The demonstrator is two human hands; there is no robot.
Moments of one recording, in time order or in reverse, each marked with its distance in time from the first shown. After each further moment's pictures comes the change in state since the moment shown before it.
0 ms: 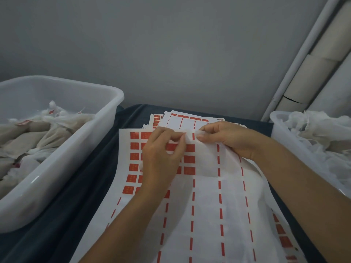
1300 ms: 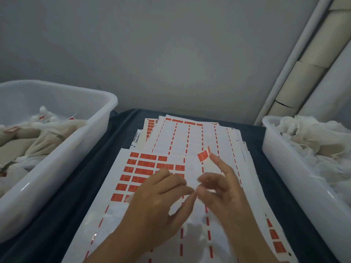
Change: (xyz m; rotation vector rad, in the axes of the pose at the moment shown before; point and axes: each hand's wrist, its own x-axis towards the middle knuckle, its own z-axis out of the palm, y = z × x) left_hand -0.045 0.006 -0.035 0.193 -0.341 0.491; right_hand -0.075 0.048 0.099 0.399 0.484 -0.306
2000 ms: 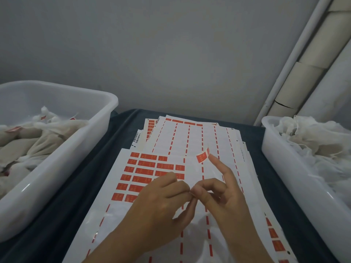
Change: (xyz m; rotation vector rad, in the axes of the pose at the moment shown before) left_hand -0.003 0.001 0.000 -0.008 -0.211 0.045; right_hand -0.002 0.007 0.002 -0.084 0.016 -0.073
